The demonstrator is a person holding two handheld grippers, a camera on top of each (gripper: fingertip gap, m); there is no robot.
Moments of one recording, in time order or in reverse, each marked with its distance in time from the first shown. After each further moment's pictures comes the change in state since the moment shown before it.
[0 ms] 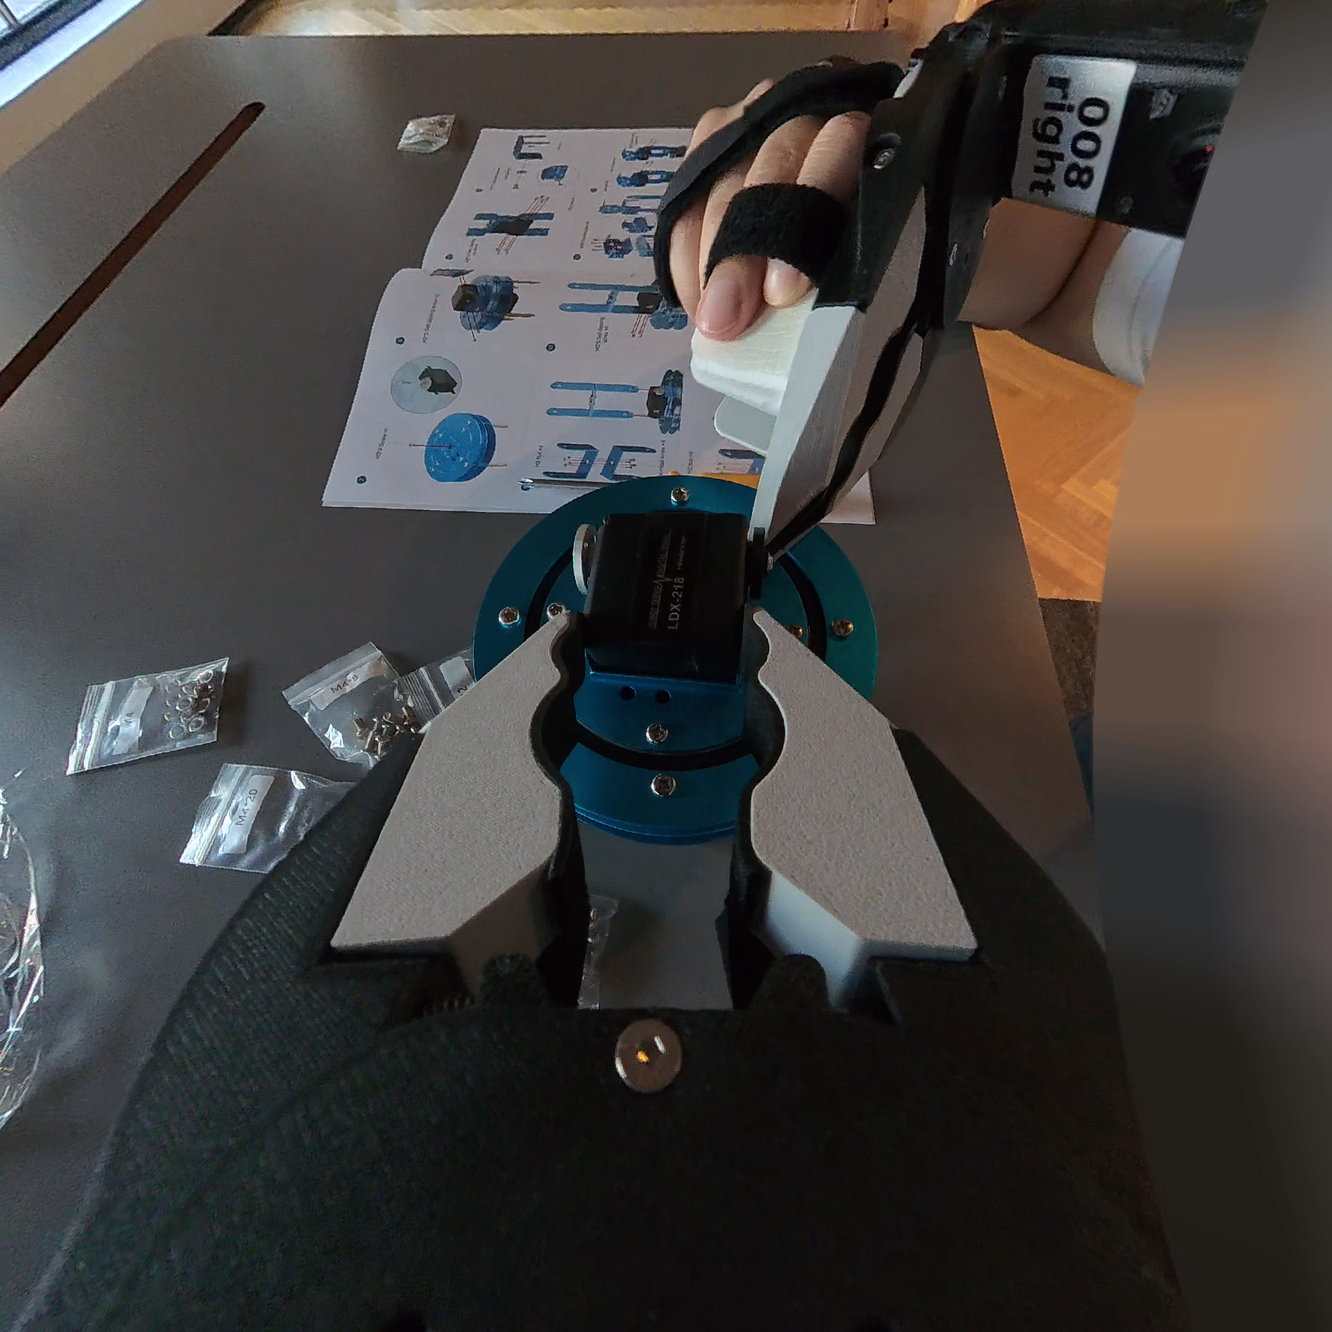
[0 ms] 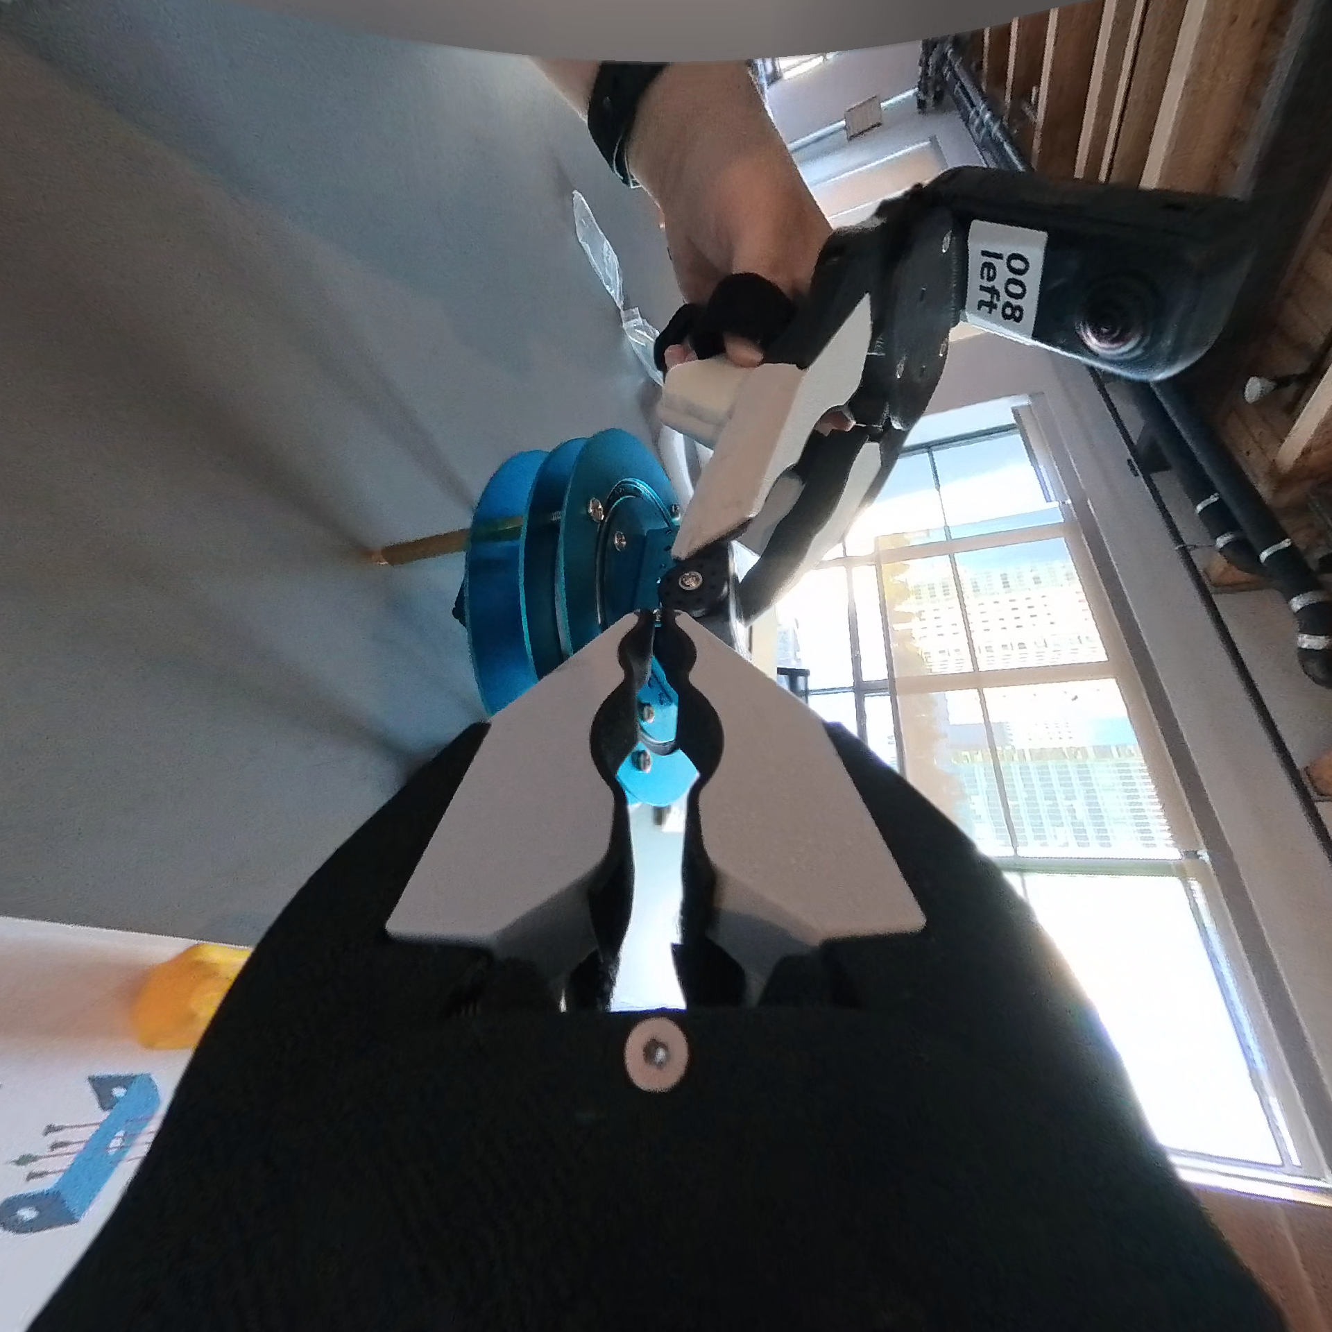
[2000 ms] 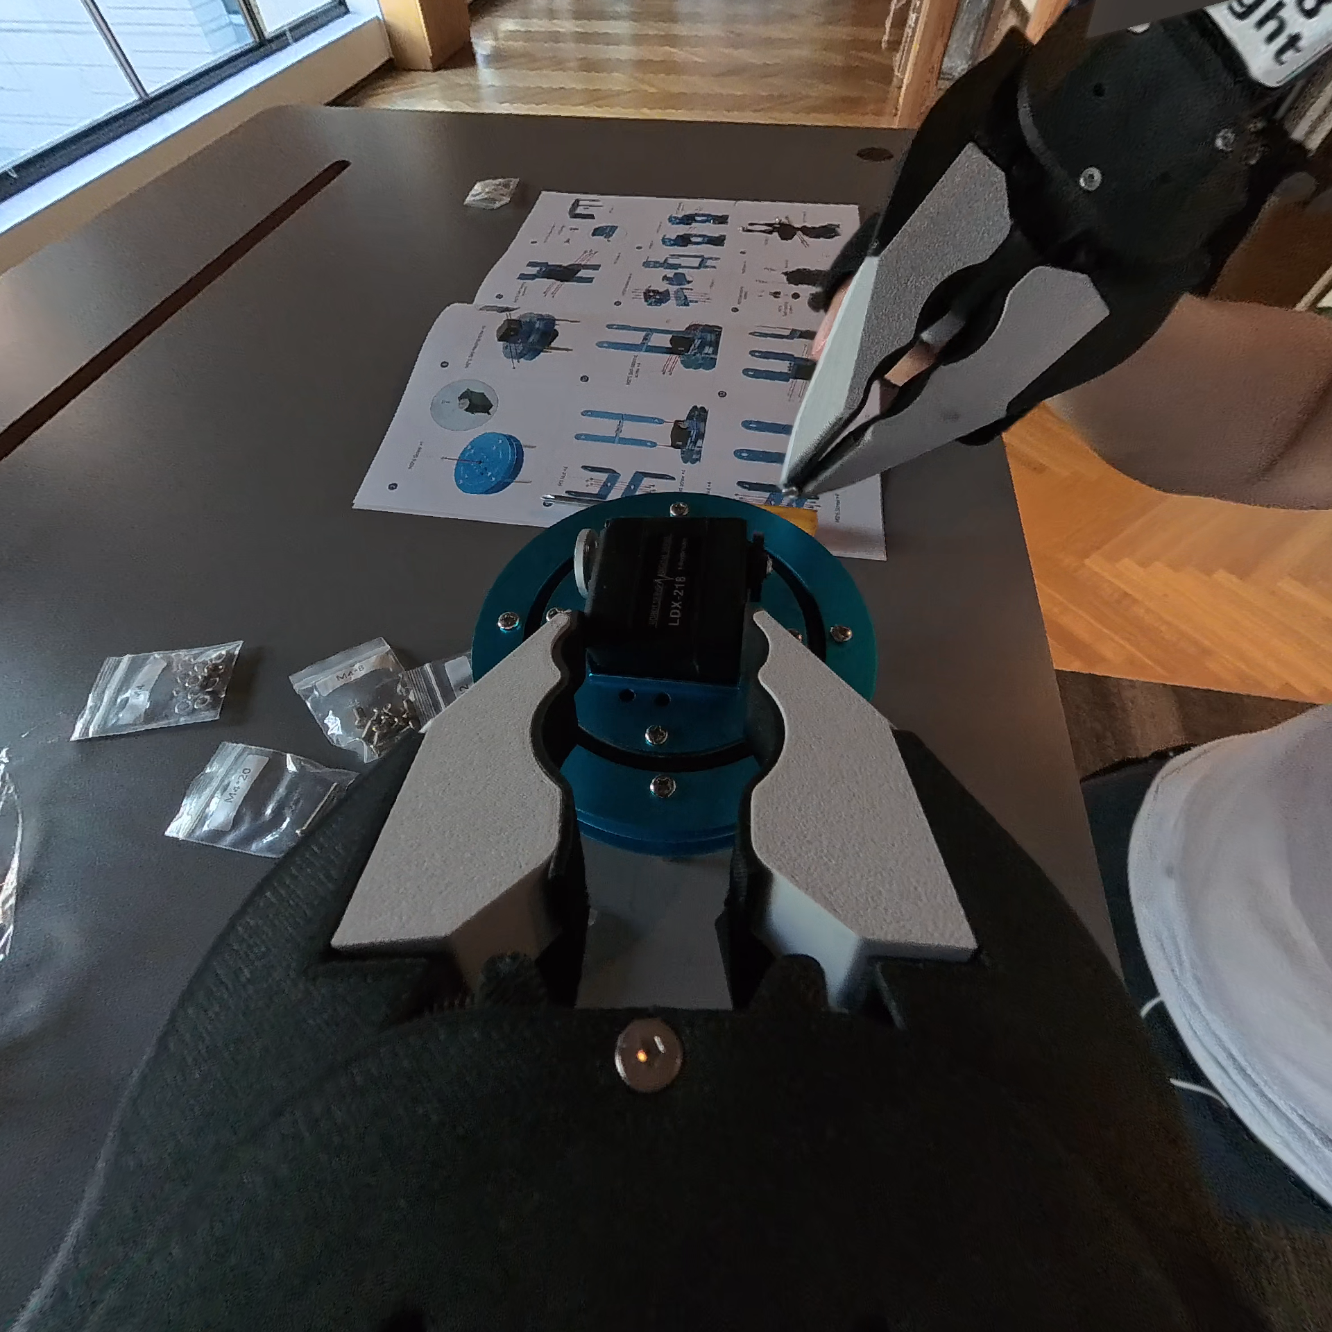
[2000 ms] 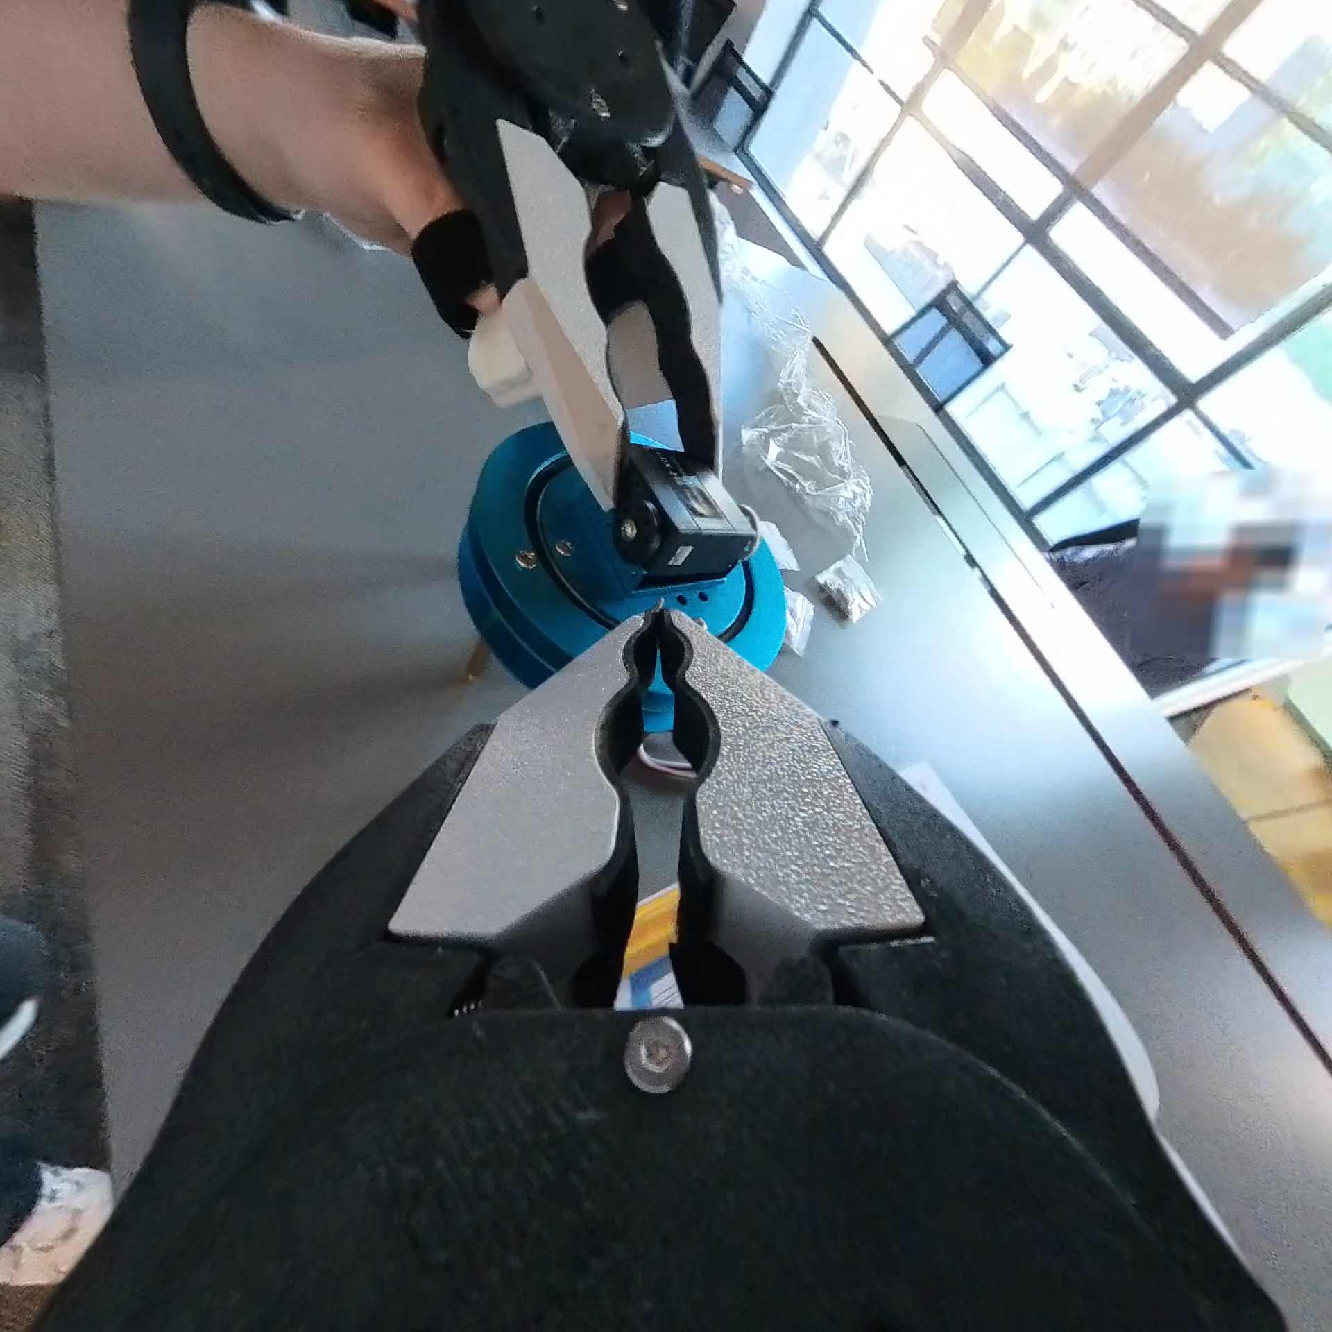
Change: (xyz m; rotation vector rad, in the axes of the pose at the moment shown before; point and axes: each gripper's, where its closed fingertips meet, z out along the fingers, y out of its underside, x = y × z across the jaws) left arm 0.000 0.000 -0.001 0.085 -0.065 -0.049; right arm 0.007 0.008 -0.022 -0.311 0.084 0.846
